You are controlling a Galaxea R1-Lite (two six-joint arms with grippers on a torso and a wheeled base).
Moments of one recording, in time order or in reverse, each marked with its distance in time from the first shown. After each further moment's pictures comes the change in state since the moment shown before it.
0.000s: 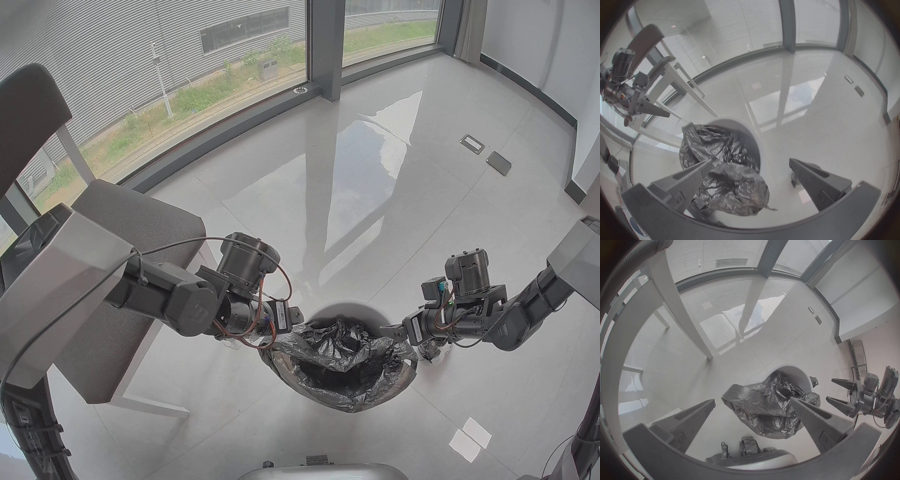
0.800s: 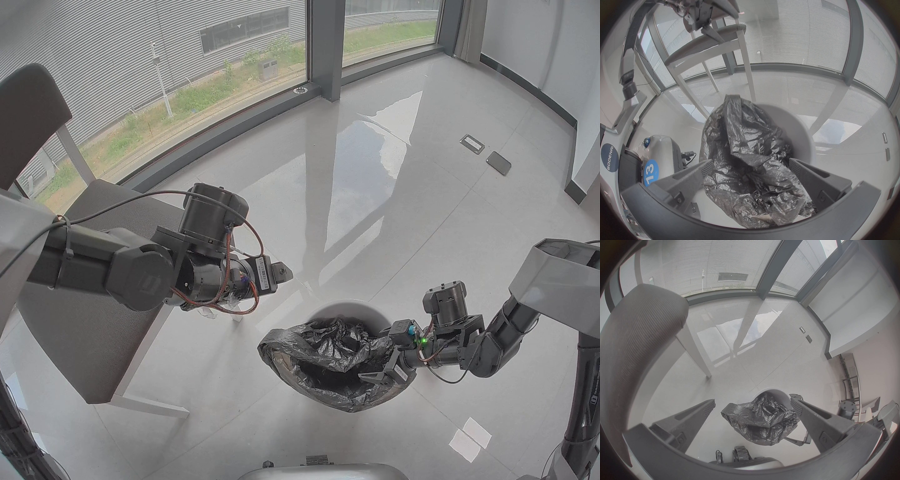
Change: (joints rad) left arm 0.016 -0.193 0.004 0.007 0.009 -0.002; right arm 0.037 0.167 0.054 -0.116 0.237 -0.453
